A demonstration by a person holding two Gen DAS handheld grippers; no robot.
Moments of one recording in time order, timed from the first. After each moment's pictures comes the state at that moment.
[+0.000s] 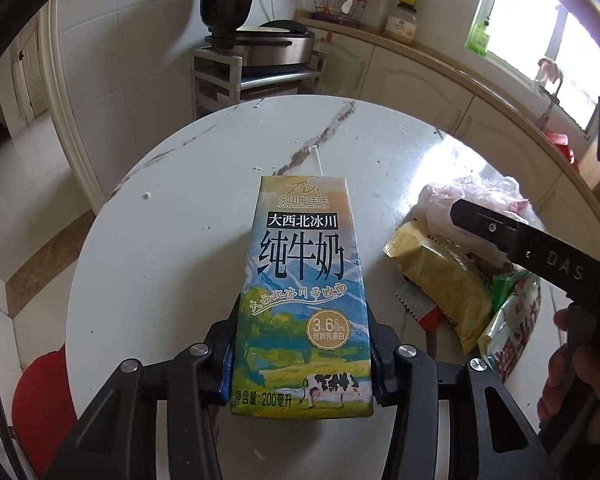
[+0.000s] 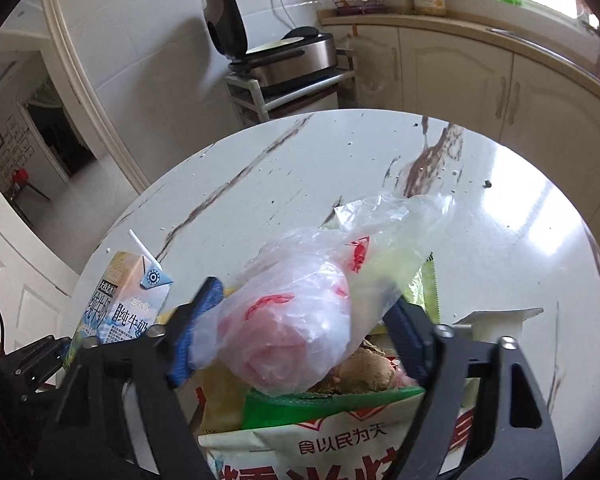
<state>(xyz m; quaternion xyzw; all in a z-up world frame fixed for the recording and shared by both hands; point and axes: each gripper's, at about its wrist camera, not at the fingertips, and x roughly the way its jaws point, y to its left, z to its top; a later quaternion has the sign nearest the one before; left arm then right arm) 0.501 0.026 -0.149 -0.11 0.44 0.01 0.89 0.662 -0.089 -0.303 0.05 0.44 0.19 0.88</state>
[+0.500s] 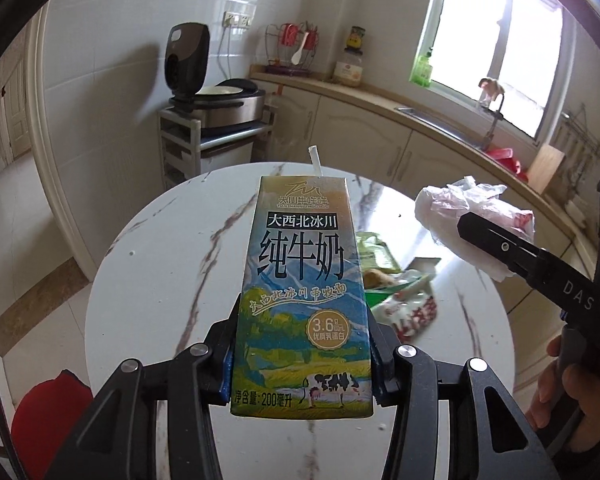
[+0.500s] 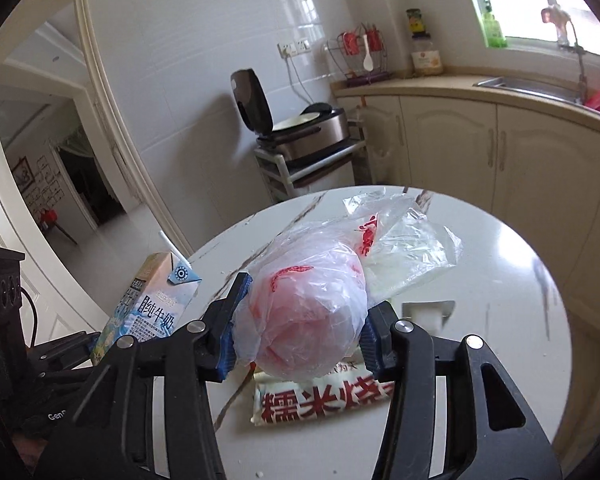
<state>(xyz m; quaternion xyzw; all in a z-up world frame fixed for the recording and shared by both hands) 0.426 -0.007 -0.085 -0.09 0.35 -0.05 0.93 0.557 -0.165 -0.212 0.10 0.31 0.20 0.92</state>
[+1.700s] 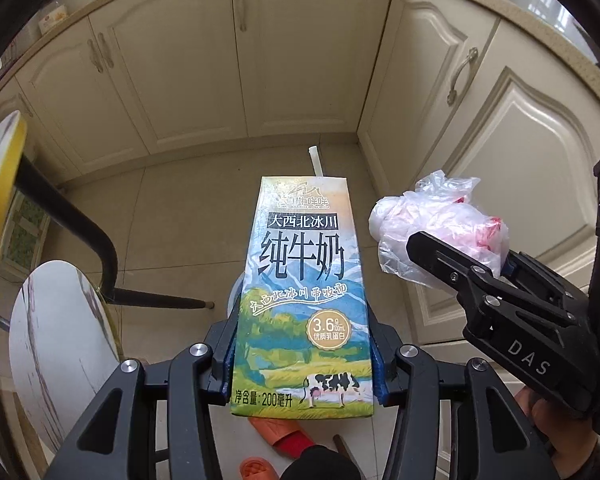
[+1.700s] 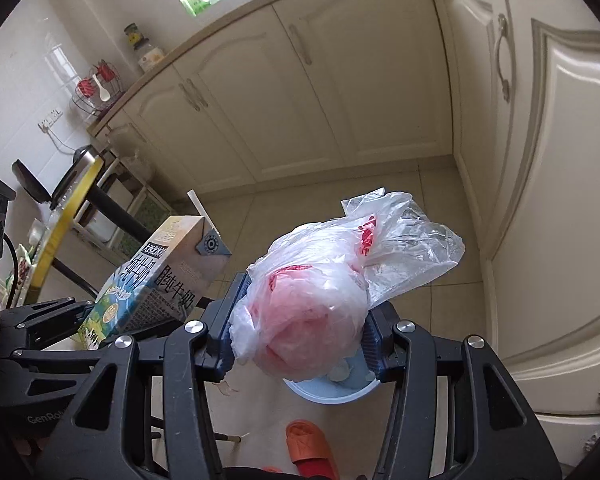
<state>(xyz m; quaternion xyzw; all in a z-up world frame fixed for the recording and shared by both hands) 0.503 -0.392 -0.251 0.18 0.51 -0.33 0.78 0.374 -0.535 -0.420 0.28 0.40 -0.13 0.86</state>
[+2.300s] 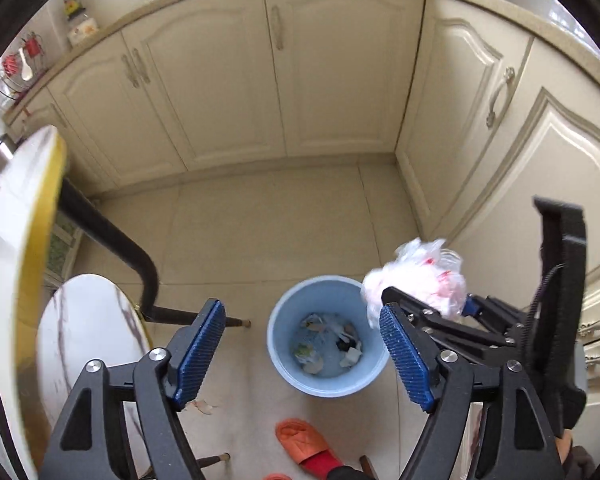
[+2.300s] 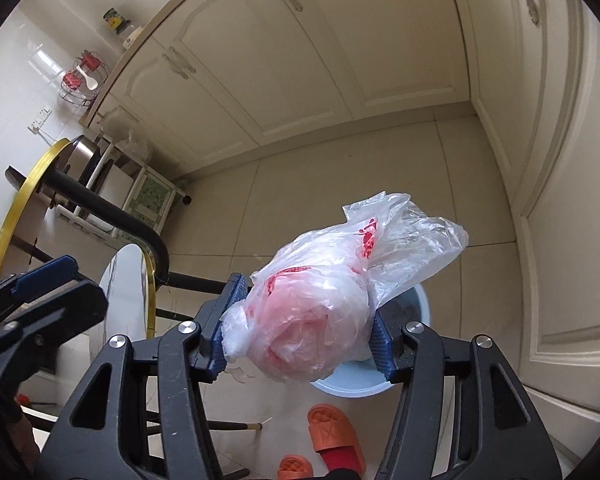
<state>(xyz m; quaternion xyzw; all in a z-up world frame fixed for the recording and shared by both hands) 0.519 -0.389 -0.251 0.20 0.46 -0.27 0.82 0.414 -0.533 -0.488 0.34 0.43 -0.09 0.83</state>
